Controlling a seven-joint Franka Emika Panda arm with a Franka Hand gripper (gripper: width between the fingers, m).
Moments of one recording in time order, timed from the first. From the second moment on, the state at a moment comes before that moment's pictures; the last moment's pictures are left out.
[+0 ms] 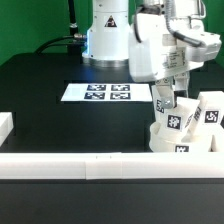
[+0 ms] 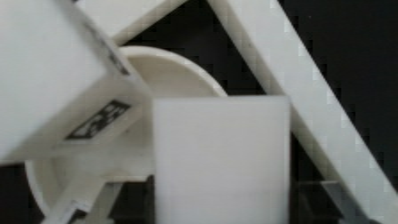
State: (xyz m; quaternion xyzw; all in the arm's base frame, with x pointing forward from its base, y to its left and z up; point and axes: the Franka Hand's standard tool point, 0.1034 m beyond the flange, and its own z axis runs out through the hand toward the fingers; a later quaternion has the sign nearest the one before) arm 0.611 0.071 0.082 -0.42 0.89 -0.01 0.15
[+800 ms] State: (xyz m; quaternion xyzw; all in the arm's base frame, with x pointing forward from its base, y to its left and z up) arm 0.604 0.080 0.081 -0.29 0.94 0.01 0.18
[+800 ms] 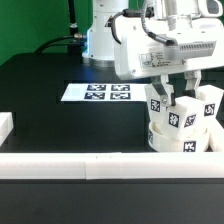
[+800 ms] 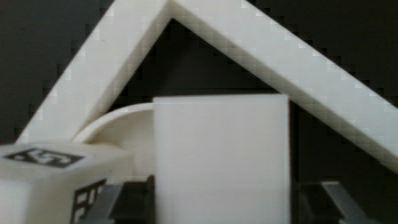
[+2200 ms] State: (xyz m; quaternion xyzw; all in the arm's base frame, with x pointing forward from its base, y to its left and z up) arm 0.620 0.081 0.113 -0.77 0.61 -0.09 0.16
